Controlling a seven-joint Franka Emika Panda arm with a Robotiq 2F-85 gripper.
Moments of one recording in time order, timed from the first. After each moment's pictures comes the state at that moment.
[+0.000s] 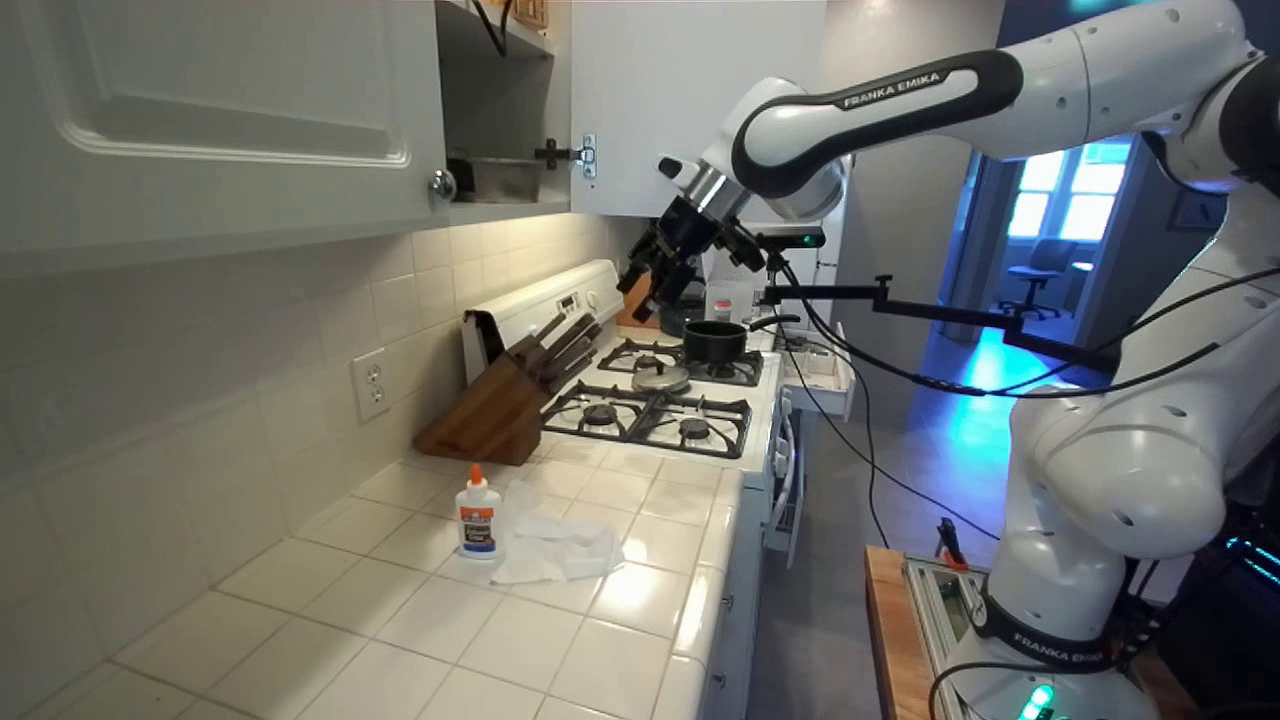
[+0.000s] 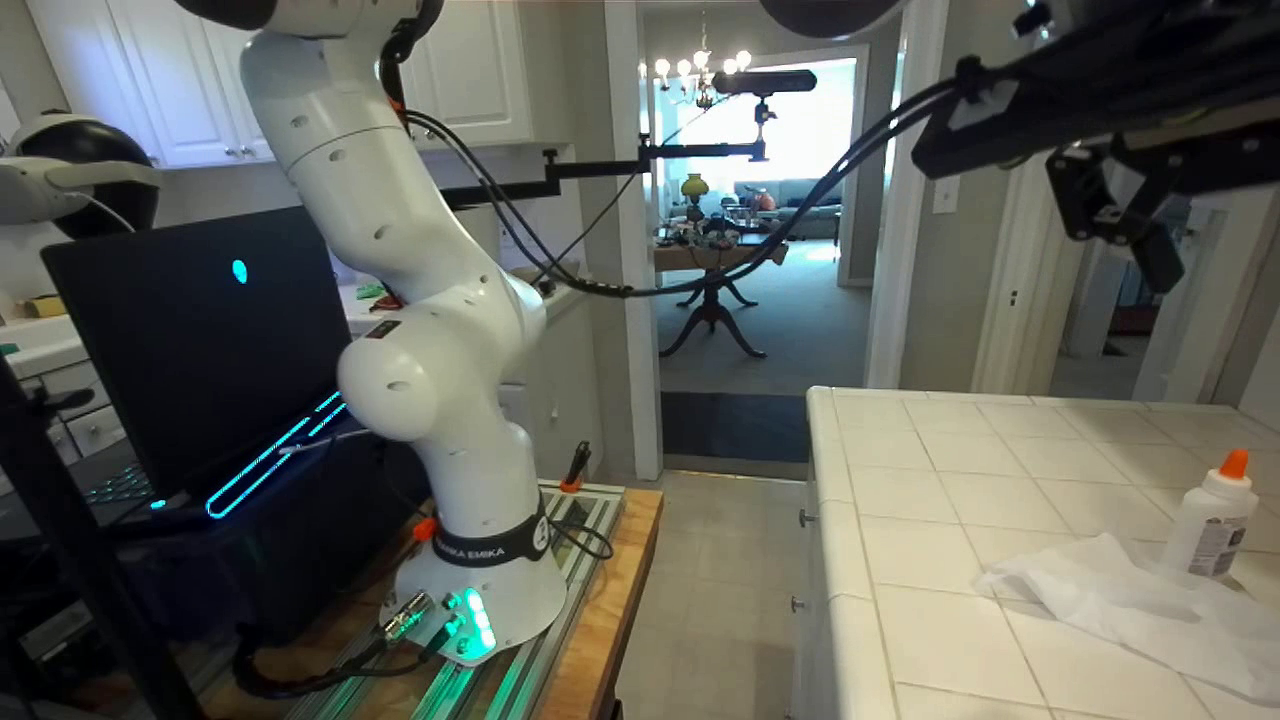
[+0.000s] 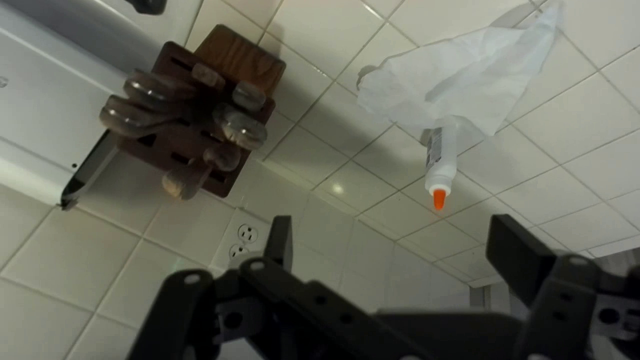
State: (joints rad) arm -0.02 -0.40 -0.22 -2.30 0.23 2.46 -1.03
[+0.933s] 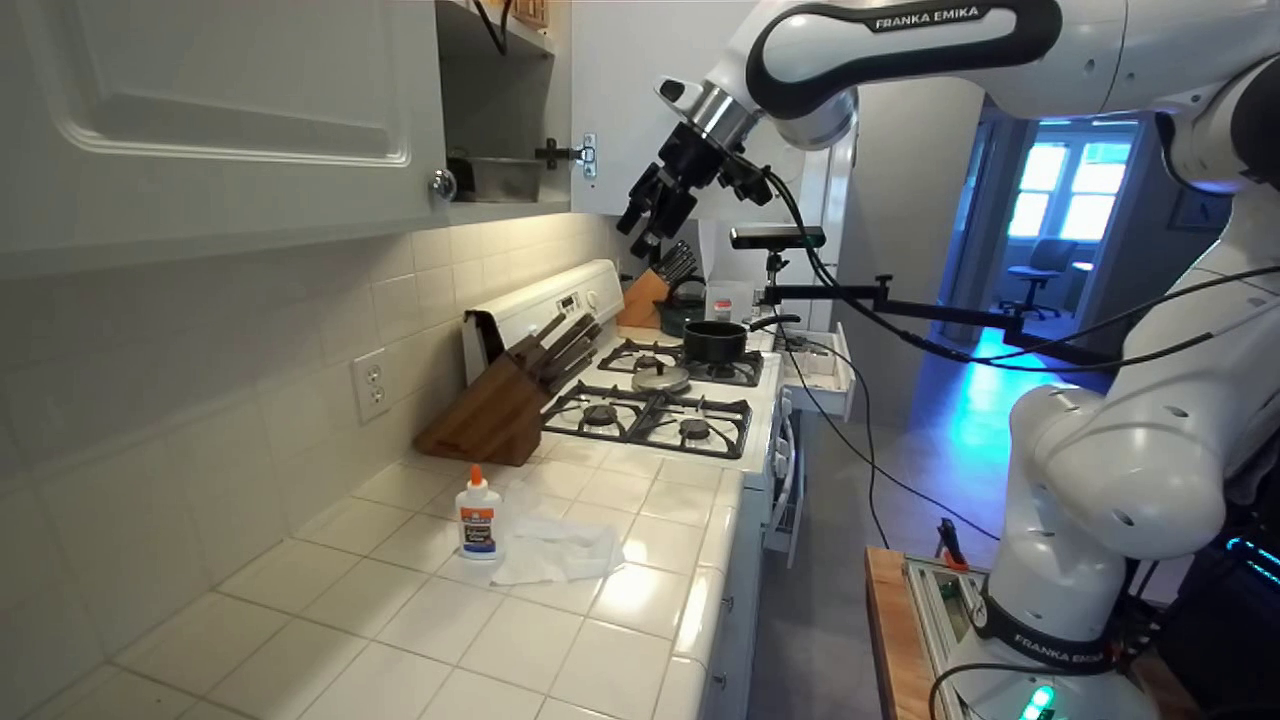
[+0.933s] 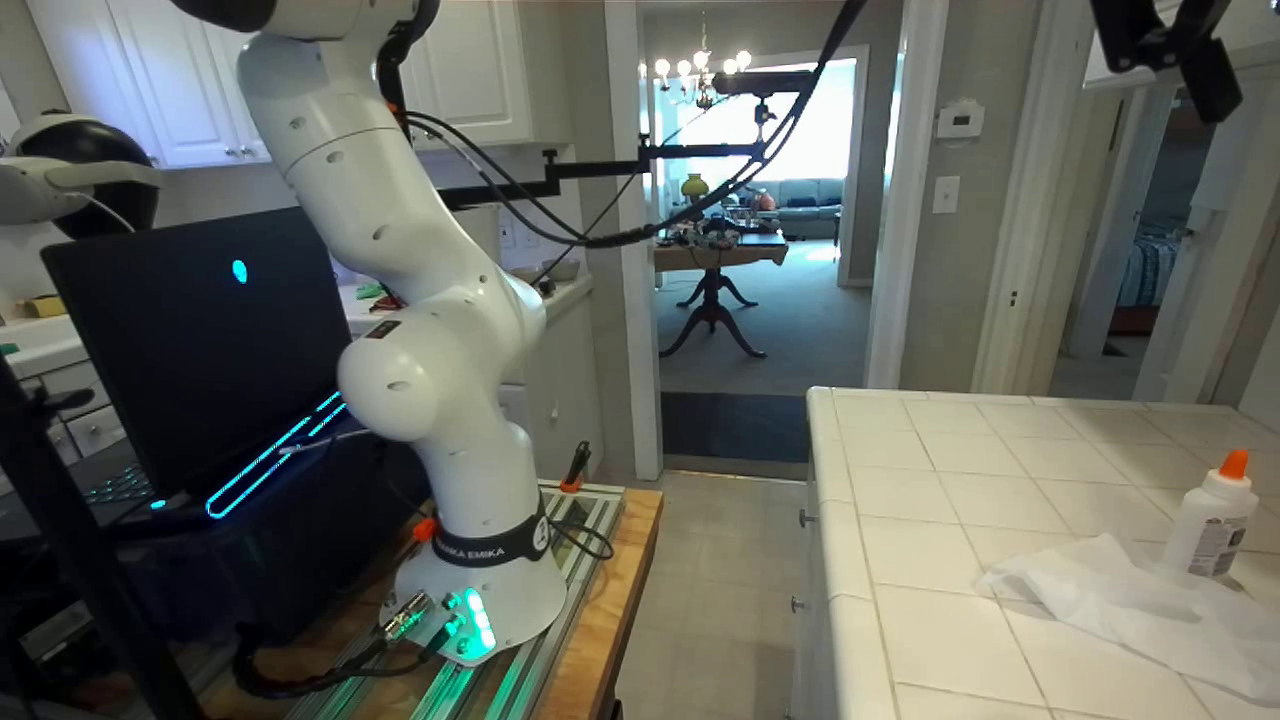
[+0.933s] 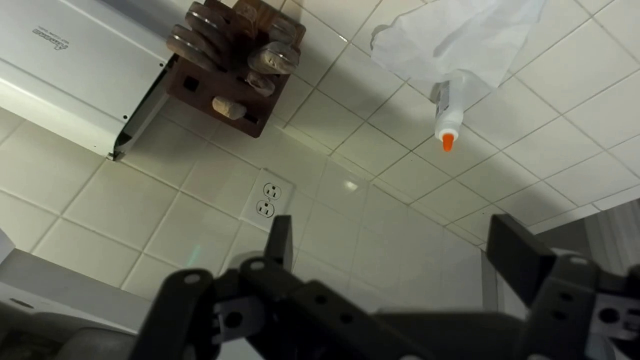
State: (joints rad) arm -0.01 -0.42 -0.20 -2.10 0.16 2.27 -0.89
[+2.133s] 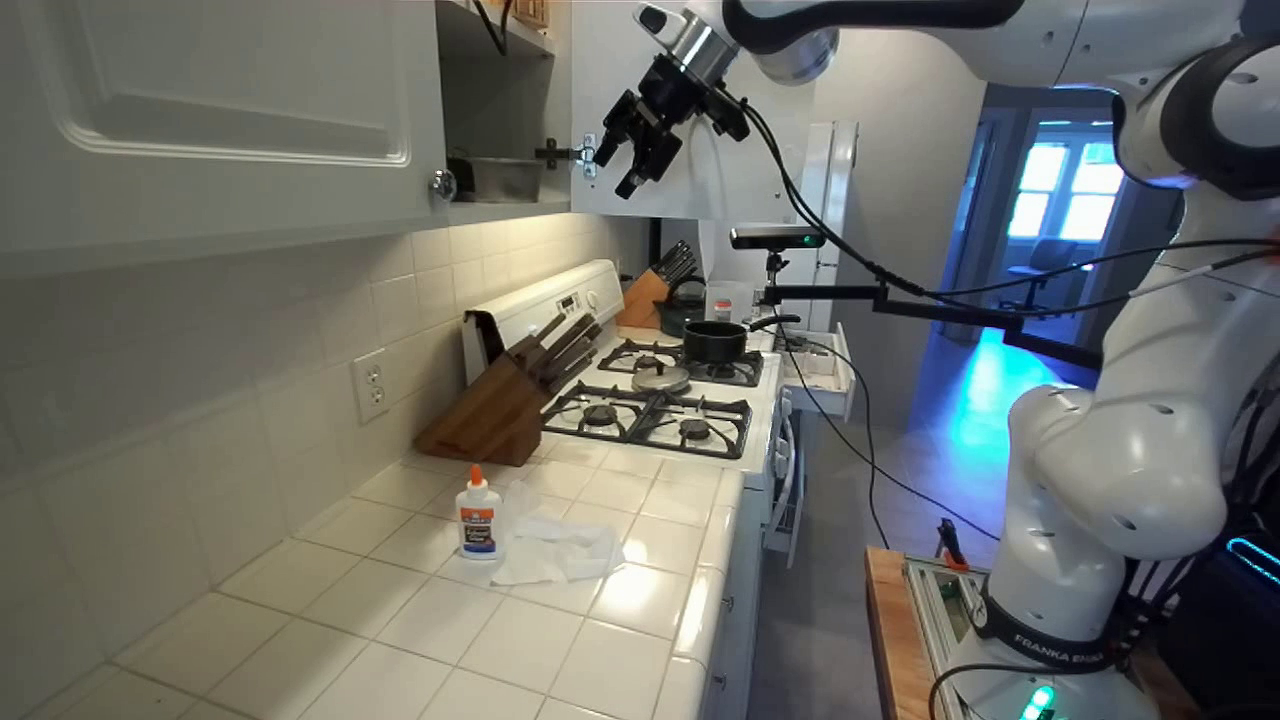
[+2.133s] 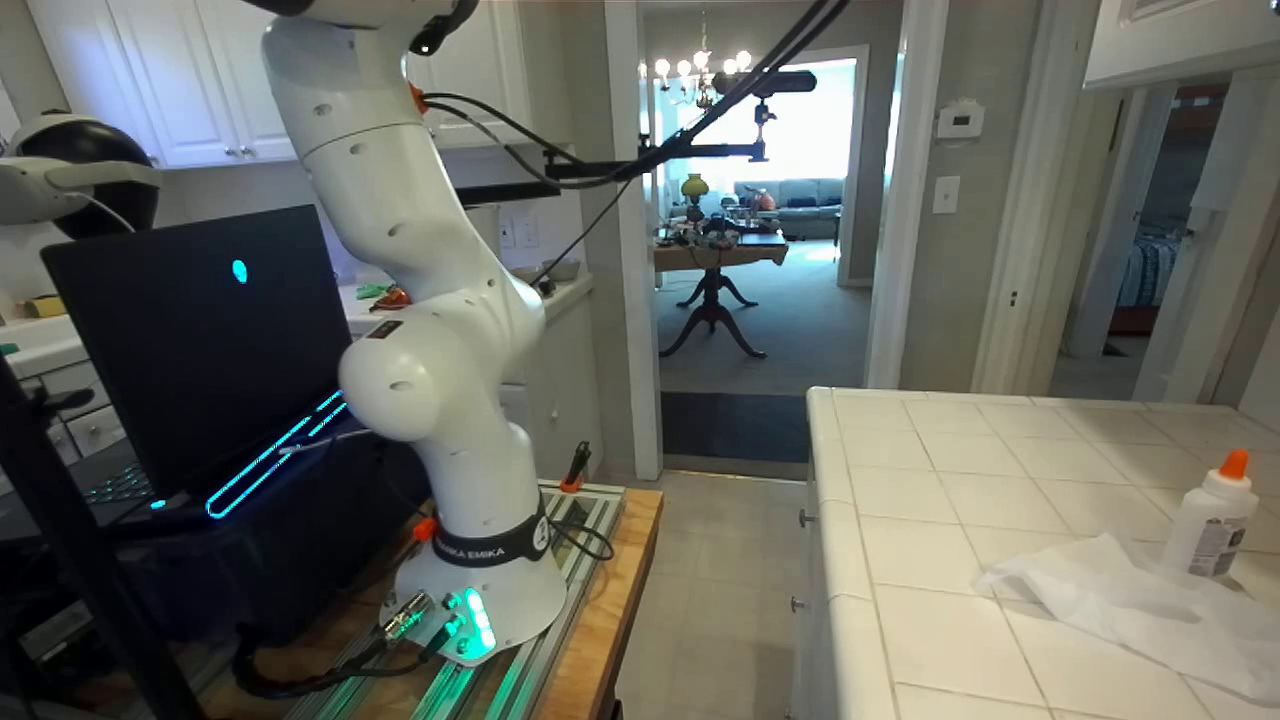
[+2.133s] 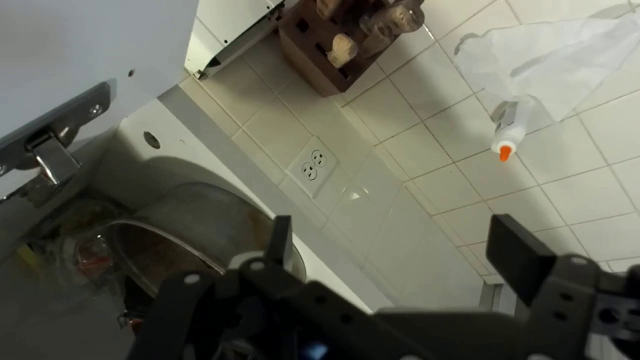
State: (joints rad) arm 0.00 -0.28 -0.22 -1.79 0.07 2.16 -1.10
